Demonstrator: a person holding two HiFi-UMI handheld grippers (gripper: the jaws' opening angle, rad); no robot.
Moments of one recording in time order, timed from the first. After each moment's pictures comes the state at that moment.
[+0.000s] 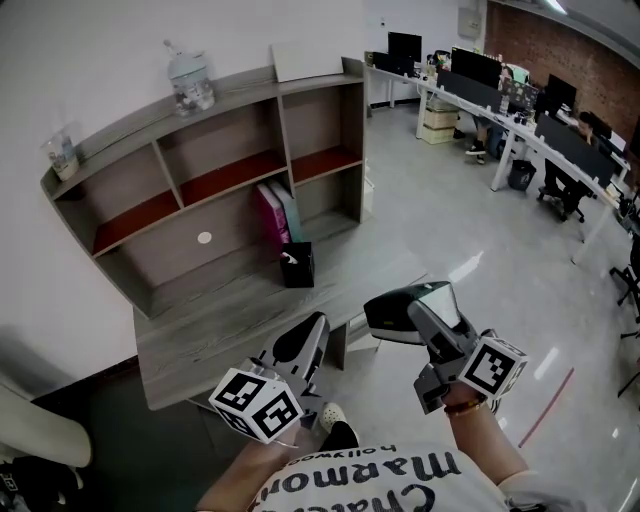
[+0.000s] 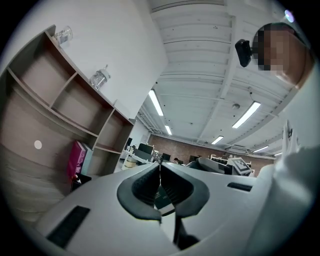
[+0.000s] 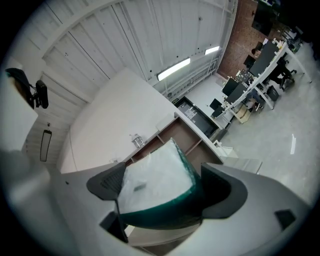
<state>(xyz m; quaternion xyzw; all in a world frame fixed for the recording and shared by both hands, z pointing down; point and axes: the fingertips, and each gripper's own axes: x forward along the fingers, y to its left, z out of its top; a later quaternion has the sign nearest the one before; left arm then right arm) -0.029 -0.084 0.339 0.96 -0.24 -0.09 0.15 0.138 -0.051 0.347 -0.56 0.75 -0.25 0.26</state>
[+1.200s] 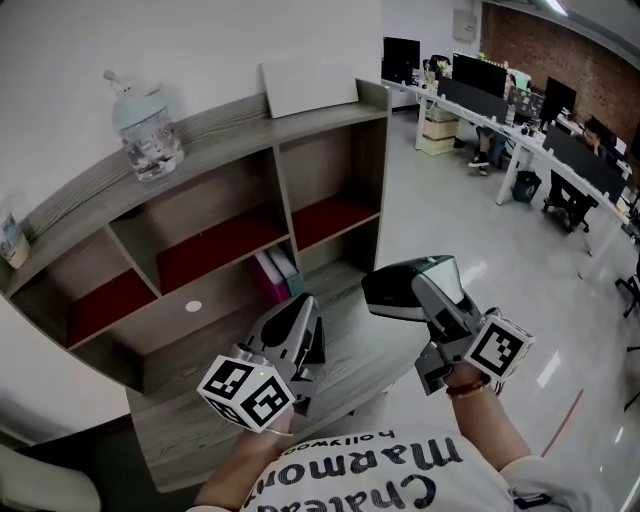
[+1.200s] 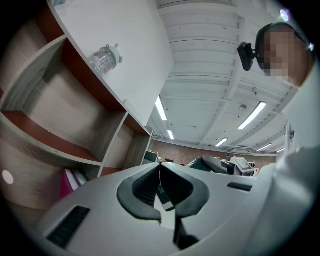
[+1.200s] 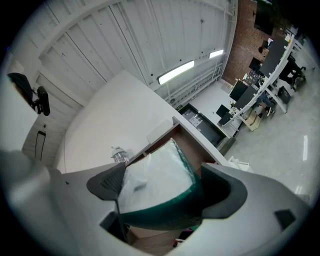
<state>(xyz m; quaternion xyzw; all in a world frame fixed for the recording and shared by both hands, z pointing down) 0.014 -0.332 0.288 0.96 -0.24 -0.12 0.12 0.194 -0.290 0.279 -0.55 0.76 -0.19 0.30</state>
